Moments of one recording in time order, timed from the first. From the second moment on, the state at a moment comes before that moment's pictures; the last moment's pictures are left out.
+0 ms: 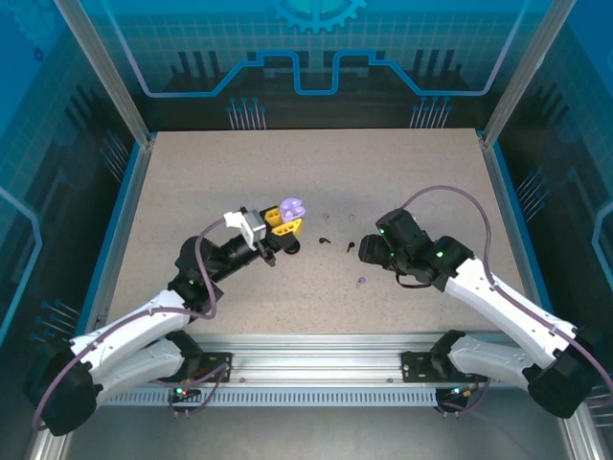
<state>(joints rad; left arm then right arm) -0.65 0.93 0.50 0.75 0.33 -0.03 0.67 1.07 0.91 -0.84 0.18 0.85</state>
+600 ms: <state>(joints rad) -0.65 0.91 0.50 0.82 0.44 -0.09 0.62 1.18 0.84 -0.82 0.15 0.96</state>
